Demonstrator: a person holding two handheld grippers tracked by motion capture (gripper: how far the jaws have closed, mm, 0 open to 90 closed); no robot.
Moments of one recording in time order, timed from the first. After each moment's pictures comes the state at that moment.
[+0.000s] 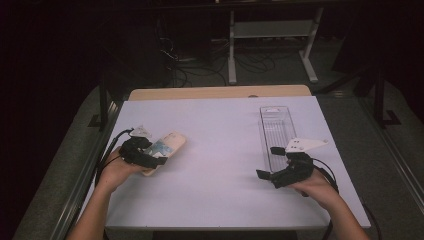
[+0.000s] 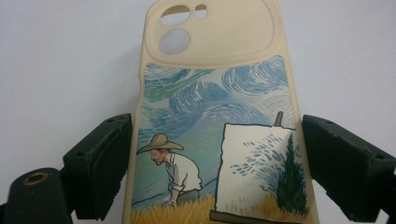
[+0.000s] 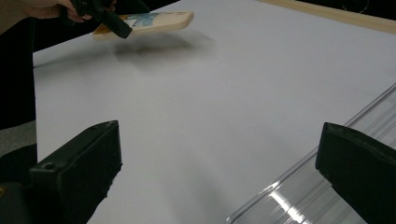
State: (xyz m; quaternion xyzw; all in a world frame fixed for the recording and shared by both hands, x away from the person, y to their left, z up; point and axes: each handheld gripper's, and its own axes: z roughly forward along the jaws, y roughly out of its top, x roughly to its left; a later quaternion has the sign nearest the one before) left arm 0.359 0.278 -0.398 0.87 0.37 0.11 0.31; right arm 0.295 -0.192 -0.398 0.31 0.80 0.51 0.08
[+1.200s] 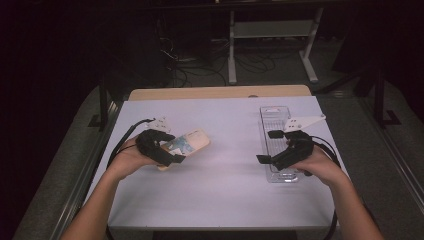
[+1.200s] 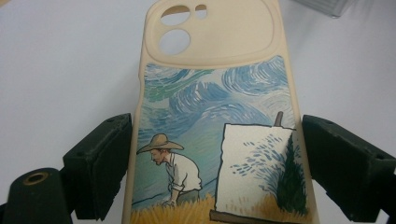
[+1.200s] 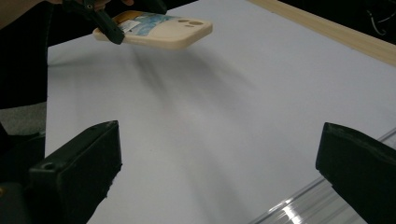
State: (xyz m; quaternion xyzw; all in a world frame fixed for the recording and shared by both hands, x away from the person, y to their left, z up) left arm 0.363 0.222 -0.362 0.90 0.24 0.05 0.36; right arm 0.333 -0.192 -0.360 0.26 0.83 0.49 0.06
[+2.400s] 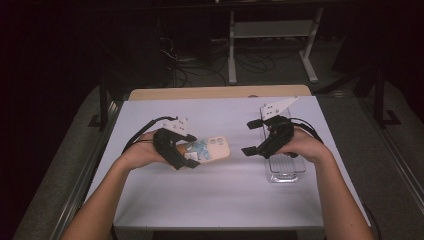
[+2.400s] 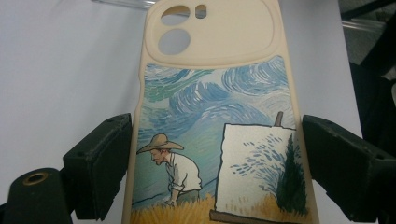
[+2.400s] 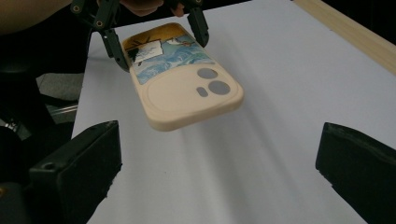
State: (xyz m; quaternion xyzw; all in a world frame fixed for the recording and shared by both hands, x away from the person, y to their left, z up) left arm 0.365 0.177 -0.350 0.92 0.08 0.00 0.37; right arm 0.370 -0.148 -0.337 0.16 0.86 0.48 0.00
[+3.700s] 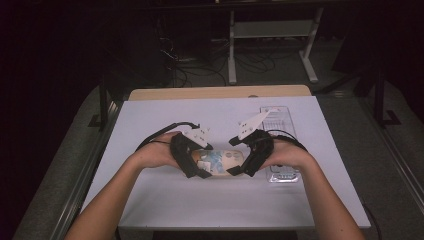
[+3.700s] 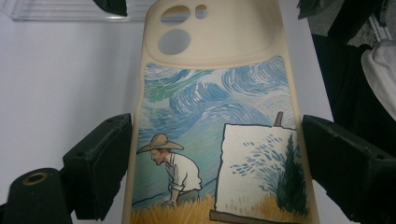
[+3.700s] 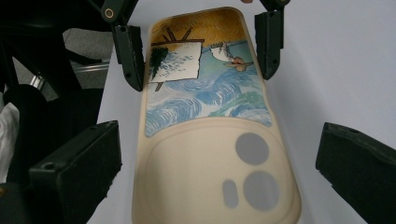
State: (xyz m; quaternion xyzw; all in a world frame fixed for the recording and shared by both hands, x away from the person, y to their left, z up) left arm 0.352 0.130 -0.348 0.95 -0.01 -0.02 0.32; right arm 0.351 -0.097 -0.353 0.07 0.90 0.42 -0.01
